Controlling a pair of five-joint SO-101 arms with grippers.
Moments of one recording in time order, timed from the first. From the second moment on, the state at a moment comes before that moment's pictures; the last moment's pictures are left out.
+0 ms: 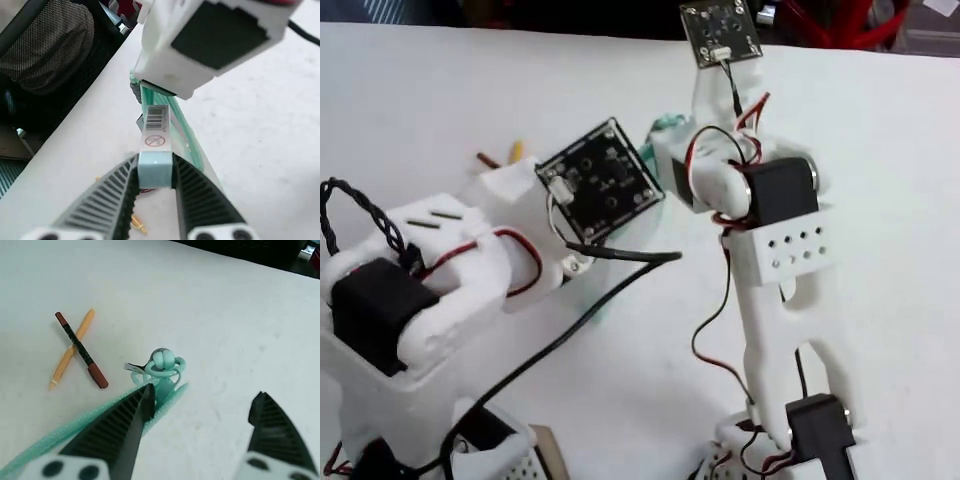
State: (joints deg) left arm 28.8 -29.6 -22.2 101.8 -27.6; right arm -20.1 -12.8 -14.9 83.5 1.6
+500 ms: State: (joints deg) left arm 28.3 -30.5 -10.9 100.0 -15.9; right arm -20.1 -12.8 -14.7 83.5 1.6
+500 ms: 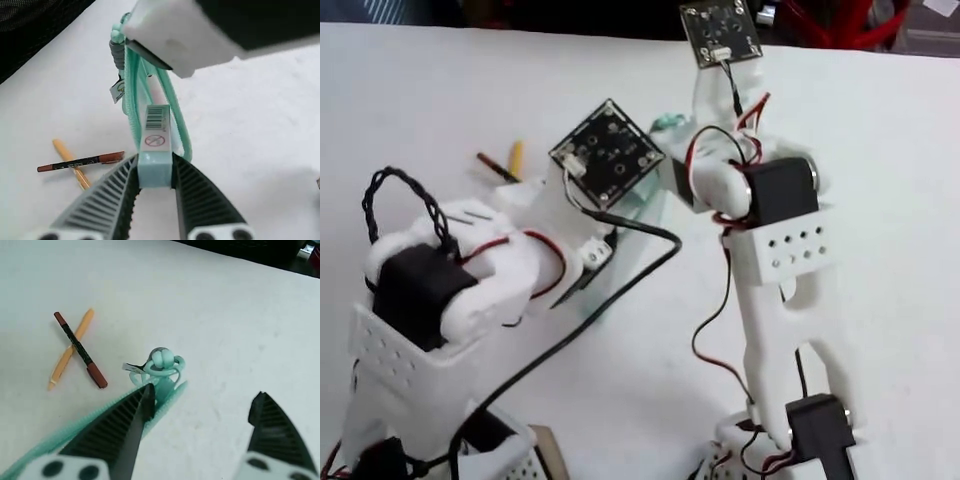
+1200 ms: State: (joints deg) left arm 24.0 -30.6 -5.5 91.8 -10.8; right arm -20.0 -12.6 -14.3 83.5 1.6
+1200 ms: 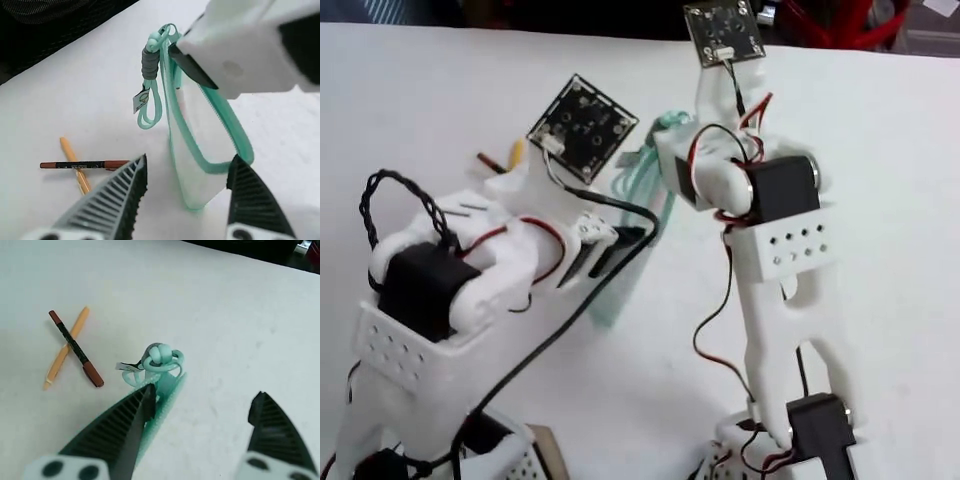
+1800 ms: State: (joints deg) left arm -10.2 -35.3 -5.4 91.4 -12.1; right arm -20.5 -11.4 -13.8 84.1 1.6
